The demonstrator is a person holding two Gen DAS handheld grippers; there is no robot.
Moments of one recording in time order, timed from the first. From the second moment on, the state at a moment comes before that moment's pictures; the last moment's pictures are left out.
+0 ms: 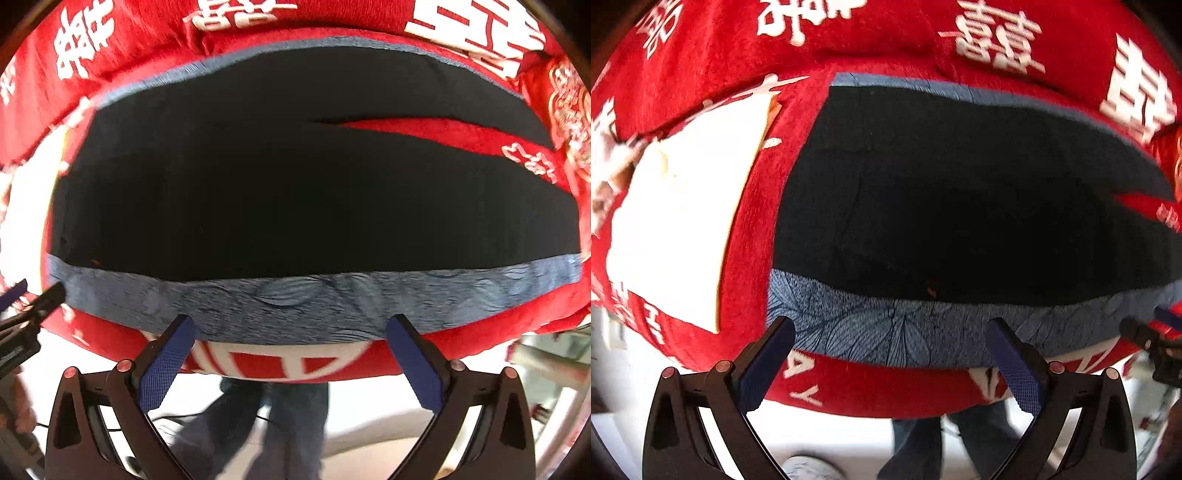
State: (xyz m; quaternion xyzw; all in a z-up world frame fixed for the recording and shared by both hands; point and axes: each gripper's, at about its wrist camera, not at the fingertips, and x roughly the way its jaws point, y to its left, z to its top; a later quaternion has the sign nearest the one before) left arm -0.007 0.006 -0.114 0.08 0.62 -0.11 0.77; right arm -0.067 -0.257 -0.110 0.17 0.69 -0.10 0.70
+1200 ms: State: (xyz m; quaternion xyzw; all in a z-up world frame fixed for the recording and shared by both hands) left arm 0.008 0.071 -0.176 -0.29 0.67 -0.13 0.67; right arm -0.078 -0.218 -0.161 0.56 0.51 0.16 0.63
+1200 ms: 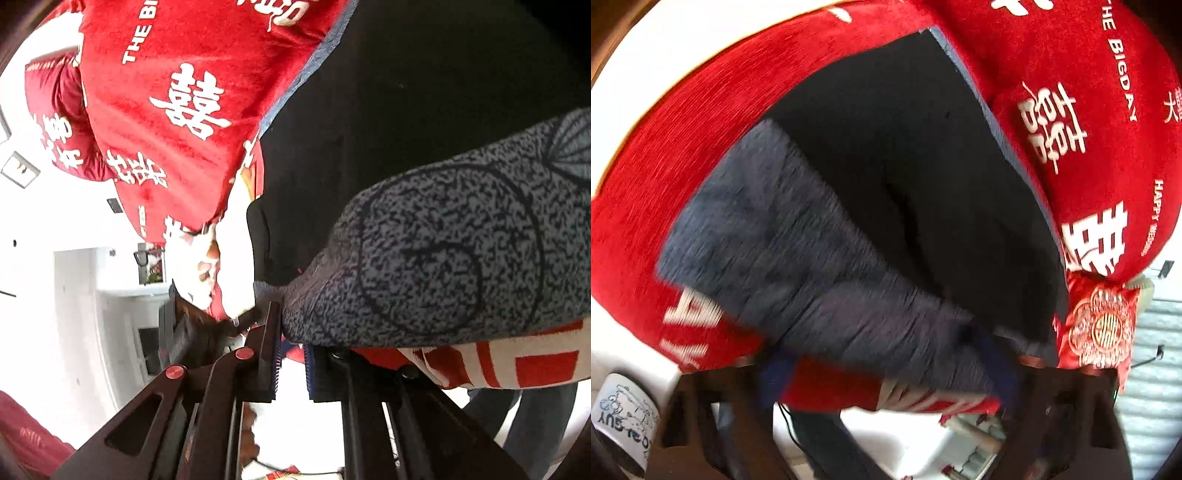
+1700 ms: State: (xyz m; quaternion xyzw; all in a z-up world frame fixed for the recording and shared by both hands) left arm 0.015 0.055 -0.174 -0.21 0.69 -0.17 0.67; right arm -0.175 -0.324 -0.206 0.65 0.45 0.01 0.61
